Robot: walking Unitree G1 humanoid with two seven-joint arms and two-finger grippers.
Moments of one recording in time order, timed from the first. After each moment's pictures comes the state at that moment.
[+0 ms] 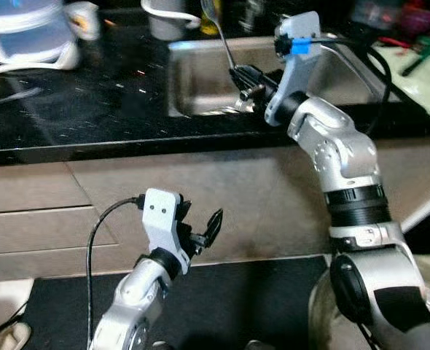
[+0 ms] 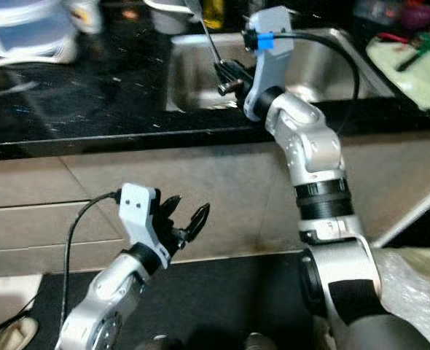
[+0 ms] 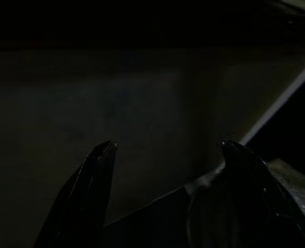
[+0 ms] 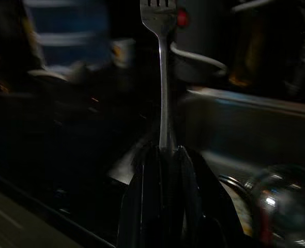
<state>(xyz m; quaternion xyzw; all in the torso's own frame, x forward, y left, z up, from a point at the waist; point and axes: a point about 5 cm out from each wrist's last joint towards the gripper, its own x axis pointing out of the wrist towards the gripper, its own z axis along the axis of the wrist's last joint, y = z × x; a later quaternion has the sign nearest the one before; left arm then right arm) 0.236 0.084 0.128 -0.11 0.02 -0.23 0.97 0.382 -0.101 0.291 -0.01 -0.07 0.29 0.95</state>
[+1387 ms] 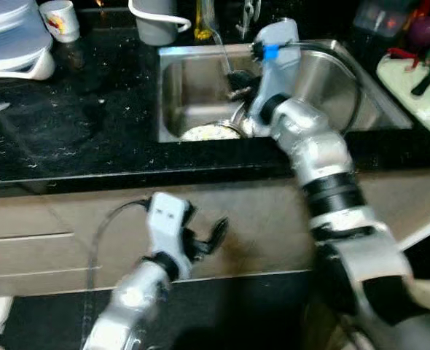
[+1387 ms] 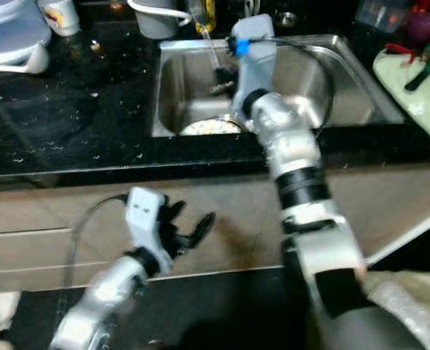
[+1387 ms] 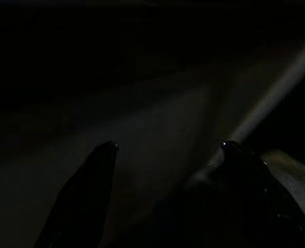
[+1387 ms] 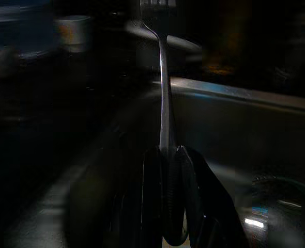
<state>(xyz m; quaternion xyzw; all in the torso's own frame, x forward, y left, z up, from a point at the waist) 0.232 0.075 0.120 -0.09 0.03 -0.31 0.95 0.397 -0.076 0.277 -0.02 -0.05 0.26 0.96</state>
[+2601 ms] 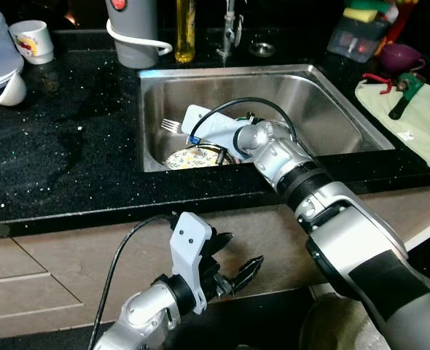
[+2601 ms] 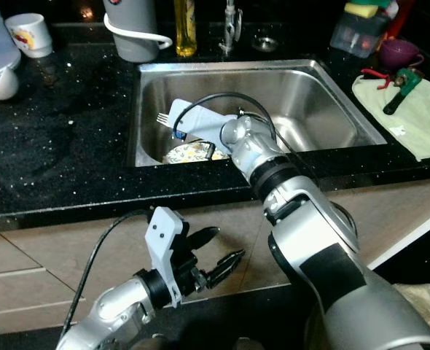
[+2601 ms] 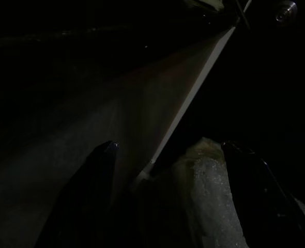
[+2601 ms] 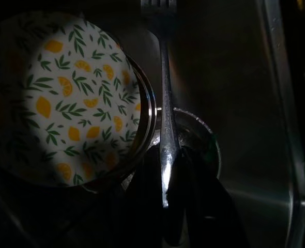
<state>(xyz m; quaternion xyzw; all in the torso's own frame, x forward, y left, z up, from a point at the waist) 0.200 0.052 0.123 -0.11 0.06 -0.42 0.90 0.409 -0.063 0.220 -0.51 0.13 0.28 0.80</state>
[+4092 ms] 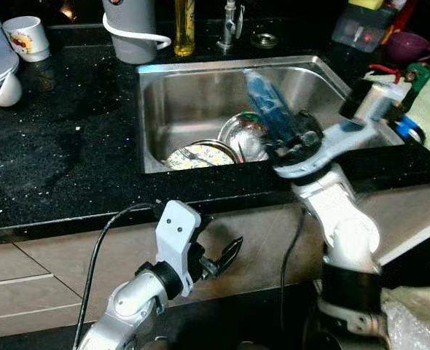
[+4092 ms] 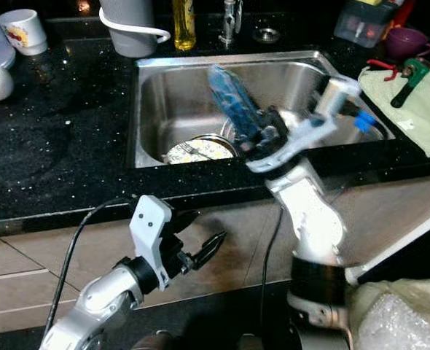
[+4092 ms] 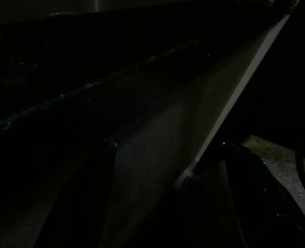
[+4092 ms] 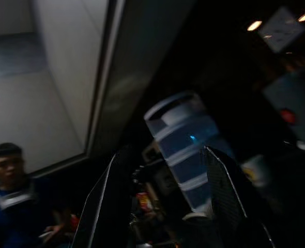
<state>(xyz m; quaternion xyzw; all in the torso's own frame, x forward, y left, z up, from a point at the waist) 0.209 0.072 0.137 -0.05 0.03 -0.37 0.93 0.283 -0.128 0.251 0.40 -0.23 0.49 0.74</state>
